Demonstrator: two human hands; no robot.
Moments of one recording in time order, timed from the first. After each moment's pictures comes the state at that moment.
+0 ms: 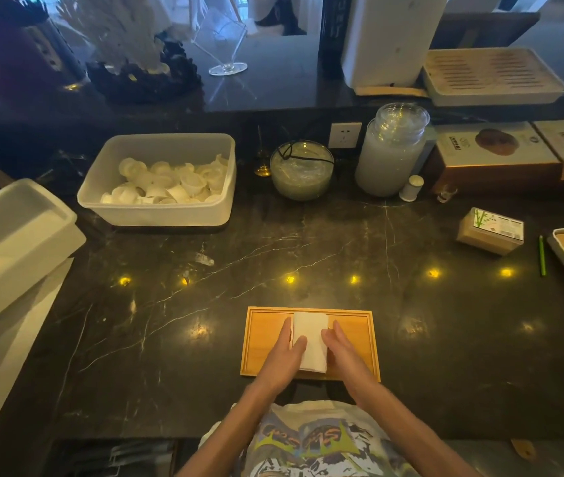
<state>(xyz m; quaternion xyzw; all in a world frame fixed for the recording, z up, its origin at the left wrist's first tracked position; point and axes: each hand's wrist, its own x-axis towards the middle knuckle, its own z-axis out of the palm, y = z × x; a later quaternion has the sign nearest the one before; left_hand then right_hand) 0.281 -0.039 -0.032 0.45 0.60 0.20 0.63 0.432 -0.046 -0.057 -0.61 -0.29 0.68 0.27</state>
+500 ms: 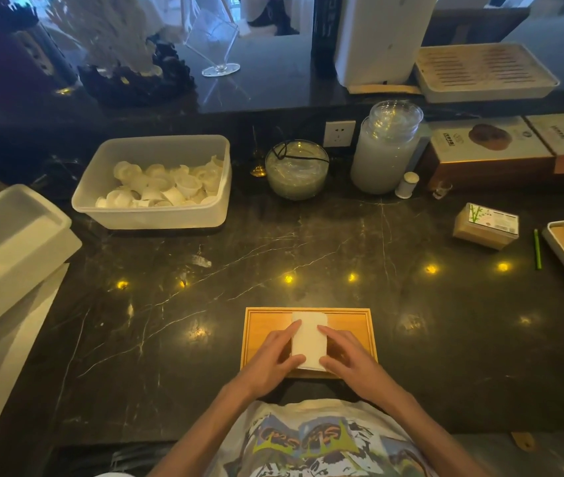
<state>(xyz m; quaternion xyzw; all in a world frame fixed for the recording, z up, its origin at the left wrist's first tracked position) 0.243 -0.039 -0.060 0.63 0.55 0.10 0.54 0.472 -0.055 -0.064 -0.57 -0.59 0.55 0.17</state>
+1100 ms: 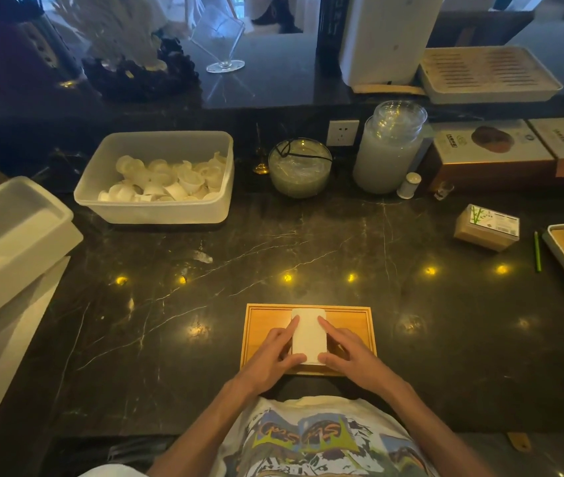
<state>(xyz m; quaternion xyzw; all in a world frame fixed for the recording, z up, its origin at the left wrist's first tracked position) 0.244 -0.039 -0.082 0.63 0.55 0.09 0.55 0.476 -0.044 -0.073 -0.57 -0.62 0.53 0.09</state>
